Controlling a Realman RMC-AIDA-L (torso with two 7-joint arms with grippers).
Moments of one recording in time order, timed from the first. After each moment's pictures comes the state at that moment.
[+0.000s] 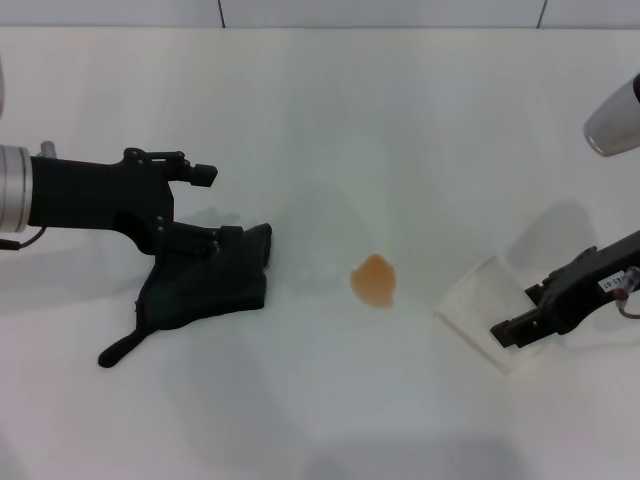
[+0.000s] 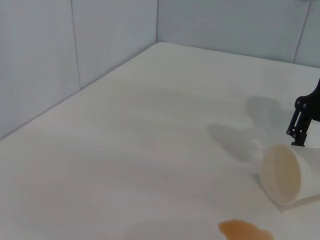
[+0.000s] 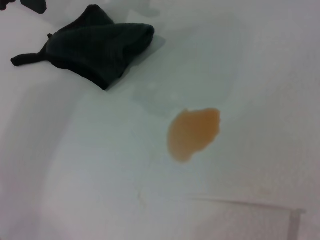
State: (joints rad) left arm -0.58 -2.02 0.86 0.86 2.11 1.56 -1.48; right arm 0.40 2.01 -1.41 -1.46 -2.34 -1.60 2.53
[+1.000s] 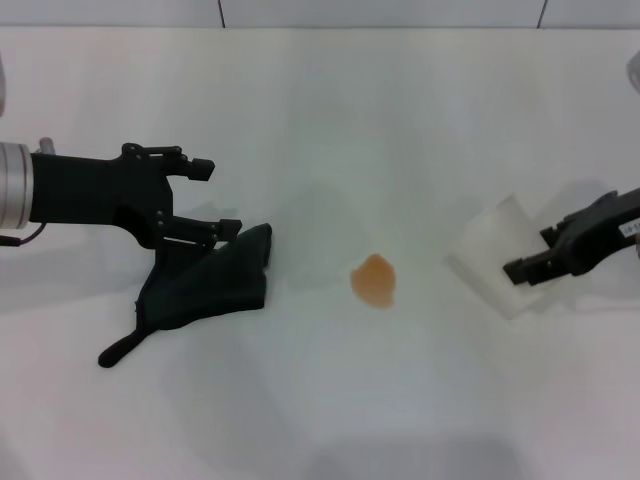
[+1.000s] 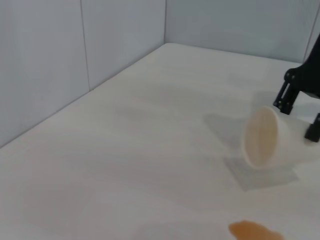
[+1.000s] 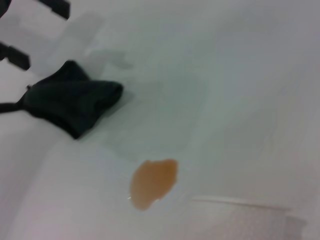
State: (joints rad) left arm -0.58 -2.03 0.86 0.86 2.11 1.54 -1.48; right arm 0.43 2.01 -1.28 -1.47 -2.33 -1.59 2.46
